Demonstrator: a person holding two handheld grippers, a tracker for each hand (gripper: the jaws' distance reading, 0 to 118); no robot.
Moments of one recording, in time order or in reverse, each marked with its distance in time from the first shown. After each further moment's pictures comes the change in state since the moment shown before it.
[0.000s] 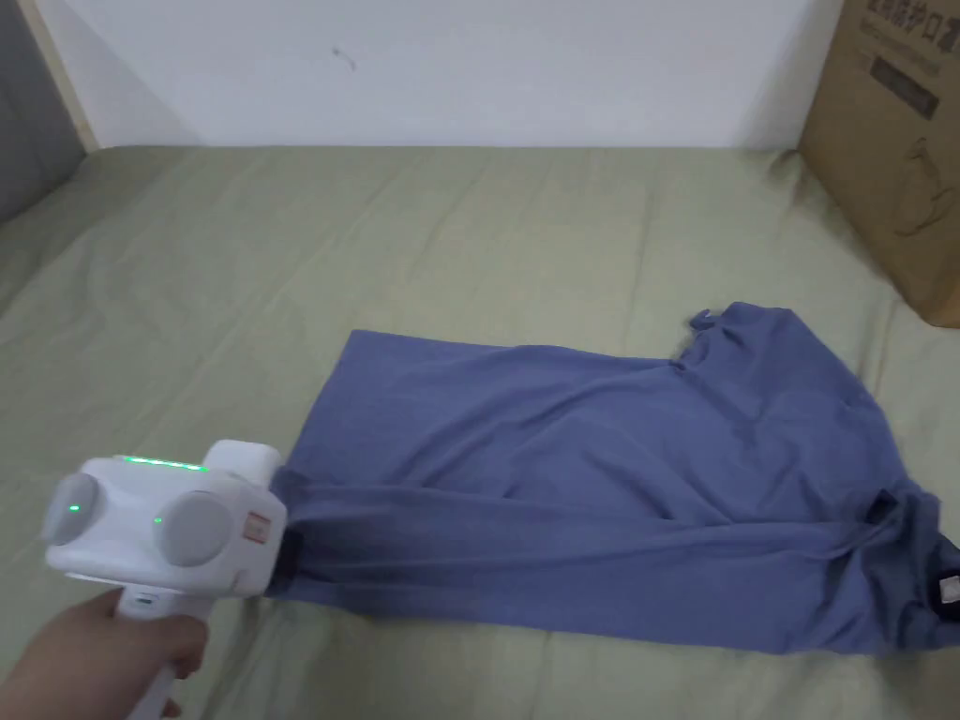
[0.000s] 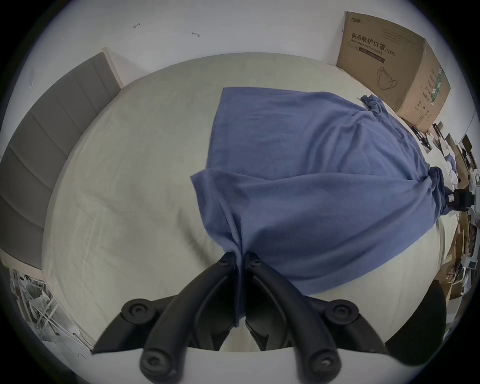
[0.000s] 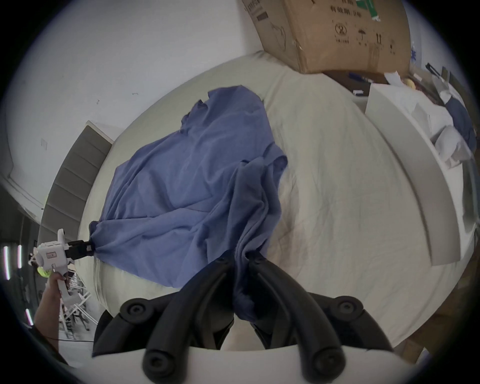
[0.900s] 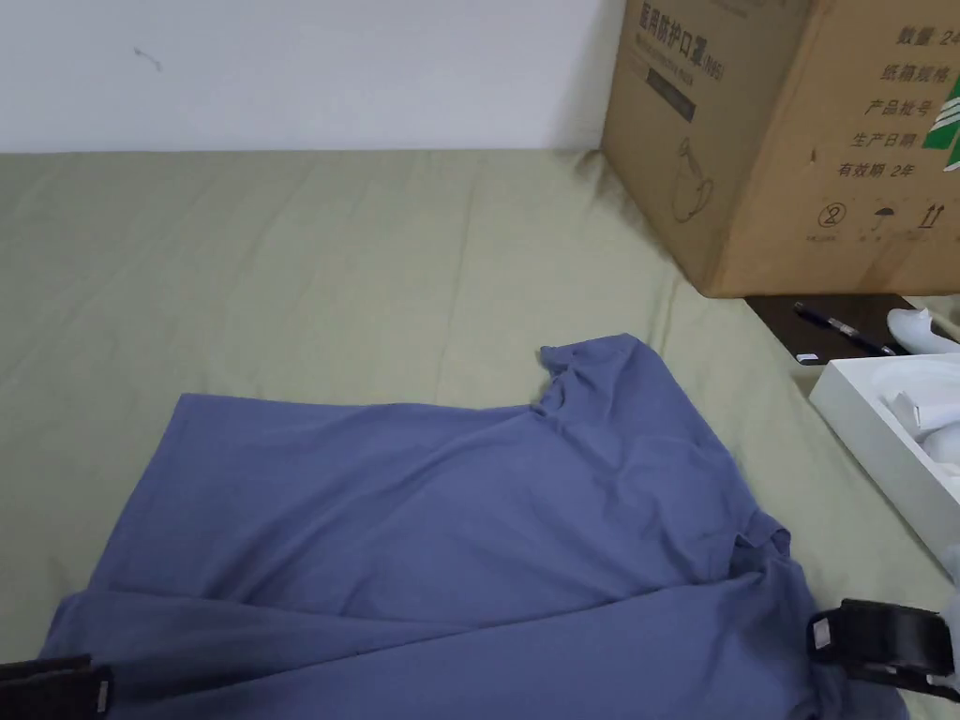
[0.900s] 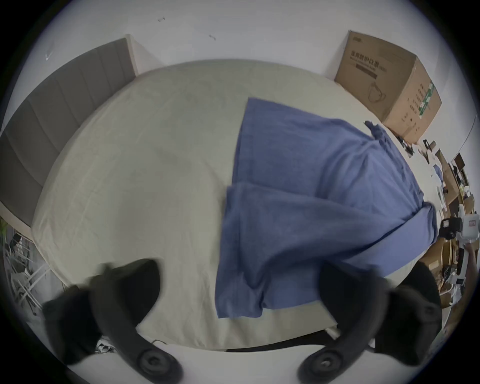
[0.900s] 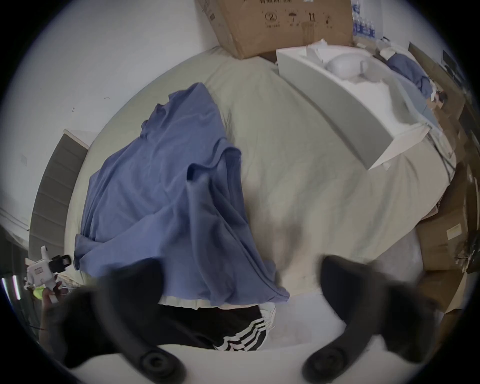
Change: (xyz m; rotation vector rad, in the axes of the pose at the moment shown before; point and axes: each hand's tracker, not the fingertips) left arm -0.003 -0.094 0.065 0.055 -0.077 0.123; right arm 0.057 -0.097 0.070 -0.029 -0.154 -0.117
